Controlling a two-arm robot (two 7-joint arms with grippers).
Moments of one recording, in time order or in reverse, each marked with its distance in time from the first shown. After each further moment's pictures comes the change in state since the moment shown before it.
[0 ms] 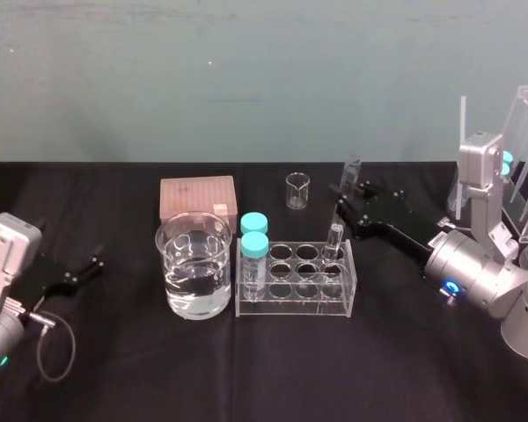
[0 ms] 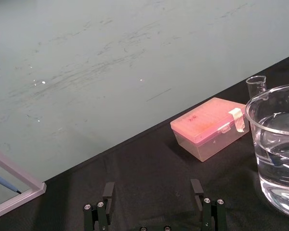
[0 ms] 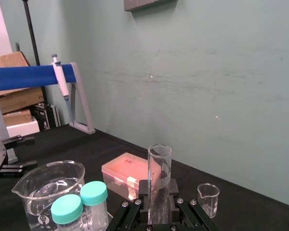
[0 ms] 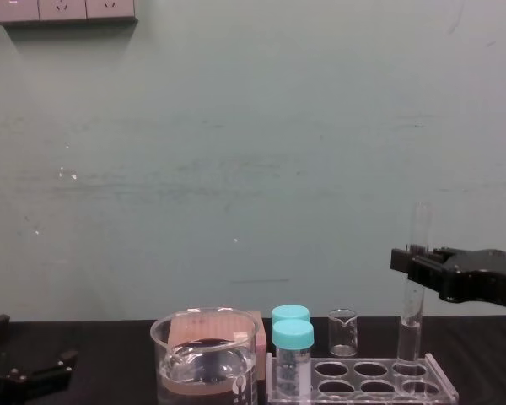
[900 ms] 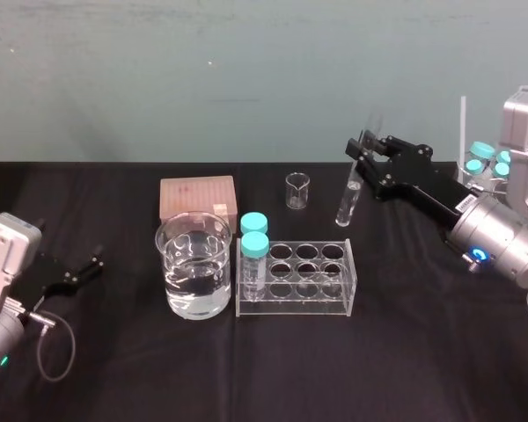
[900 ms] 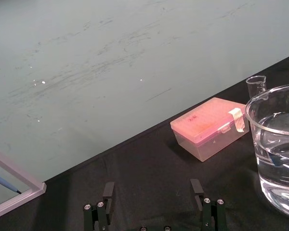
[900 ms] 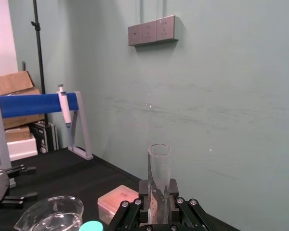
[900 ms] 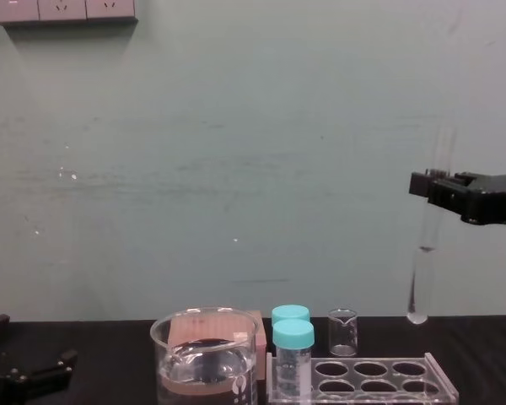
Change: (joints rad) left arm 0.000 0.000 0.000 0.000 0.000 0.000 0.000; right arm -0.003 0.051 0.044 -0.125 0.037 0.008 -0.004
